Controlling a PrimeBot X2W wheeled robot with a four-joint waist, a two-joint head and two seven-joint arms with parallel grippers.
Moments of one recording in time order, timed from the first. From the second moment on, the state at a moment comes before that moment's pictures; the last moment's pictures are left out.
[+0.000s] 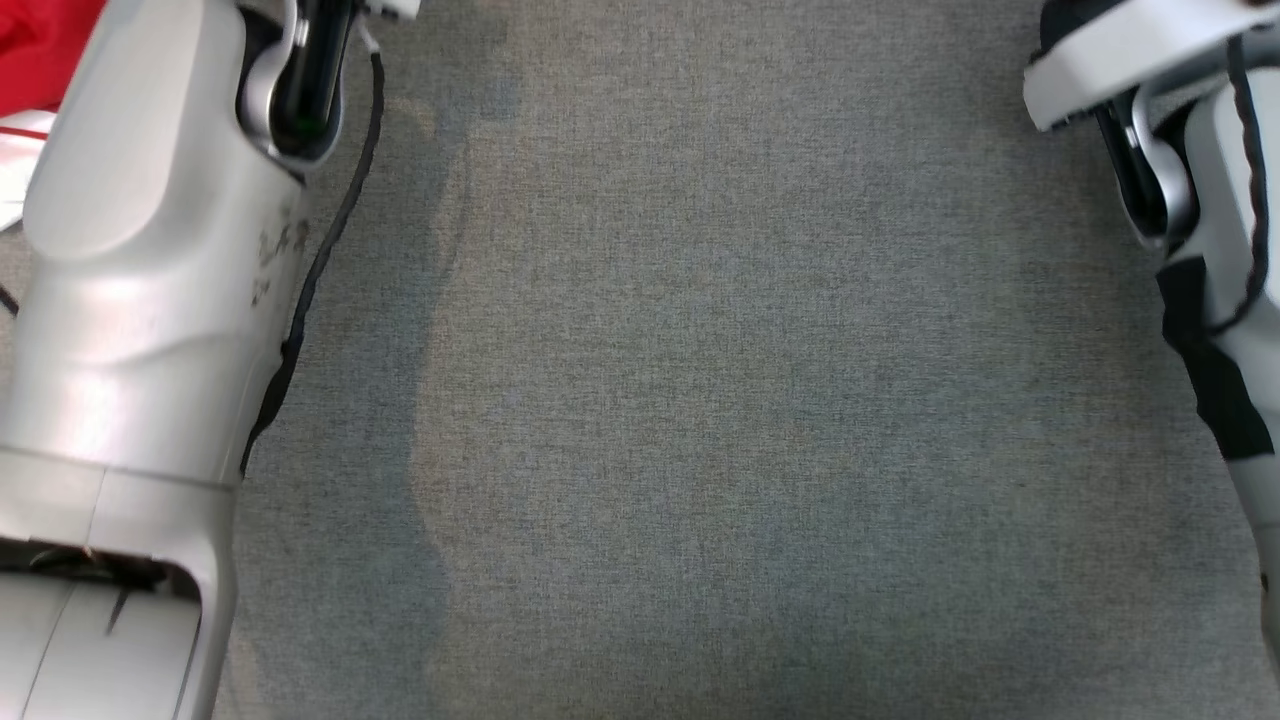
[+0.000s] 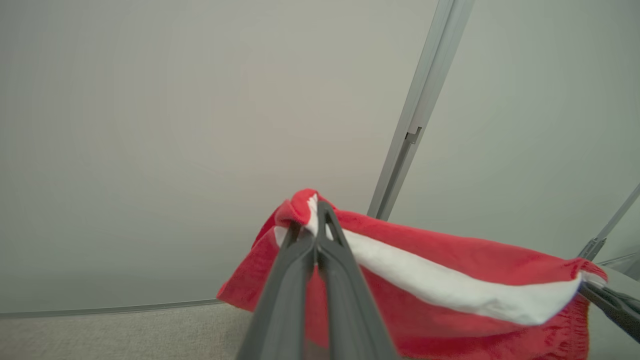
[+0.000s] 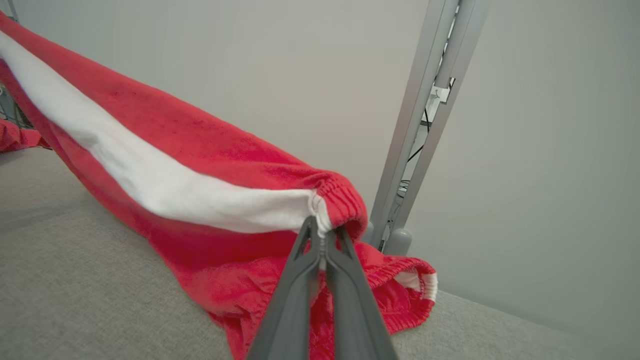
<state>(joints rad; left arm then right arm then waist) -1.25 0.10 -0.33 0.77 -0.56 -0.13 -0.26 -1.13 -0.20 0.34 0.66 0.14 0.13 -0.26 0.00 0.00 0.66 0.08</state>
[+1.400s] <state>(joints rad) 0.15 0.12 -0.26 -0.16 -0.47 -0.05 -0.25 0.16 -0.18 0.15 -0.14 0.30 0.13 -0.26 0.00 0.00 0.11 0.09</state>
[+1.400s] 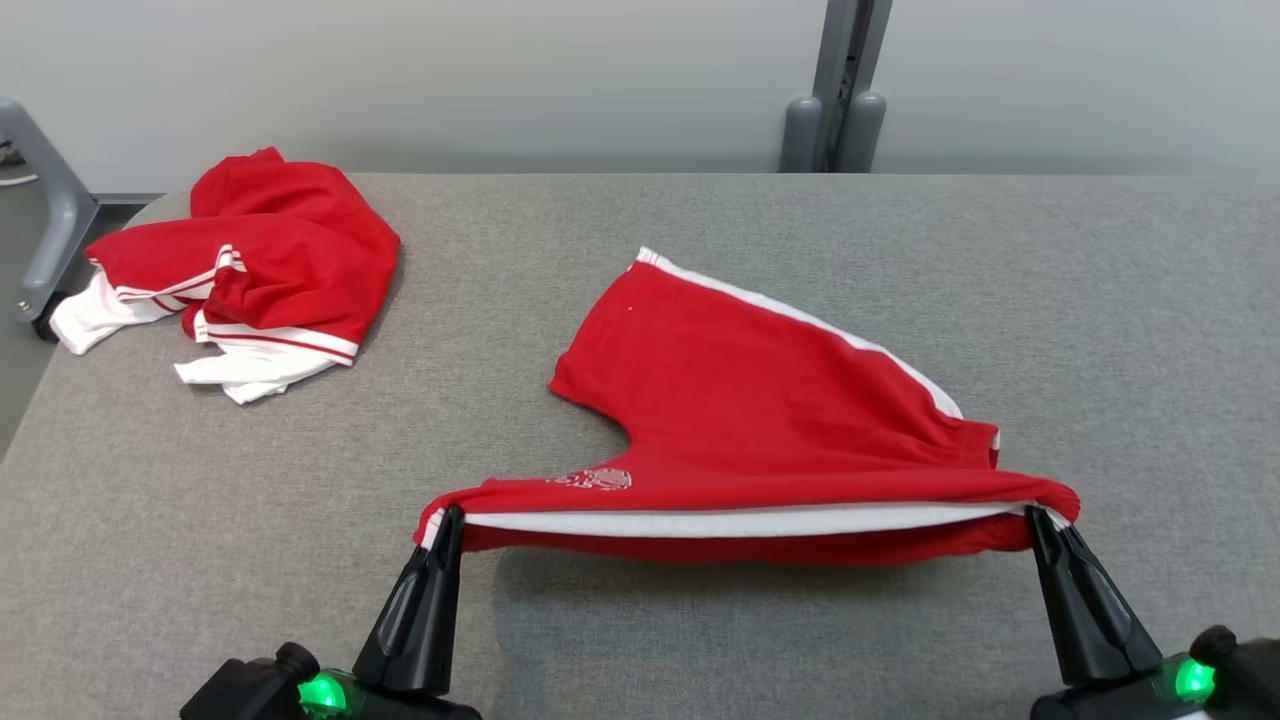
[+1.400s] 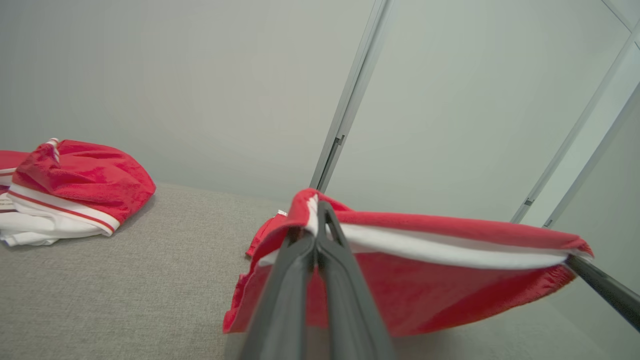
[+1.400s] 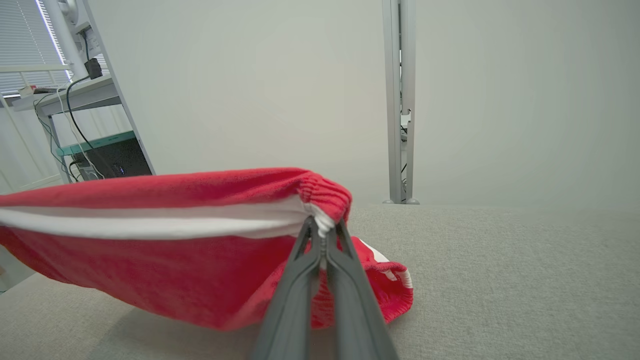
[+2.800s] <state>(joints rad) -0.79 0.14 -0.36 0.69 -0.39 -0.11 -0.11 -0.24 -0.07 0.26 0.24 0.41 0.13 -0.25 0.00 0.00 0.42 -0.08</state>
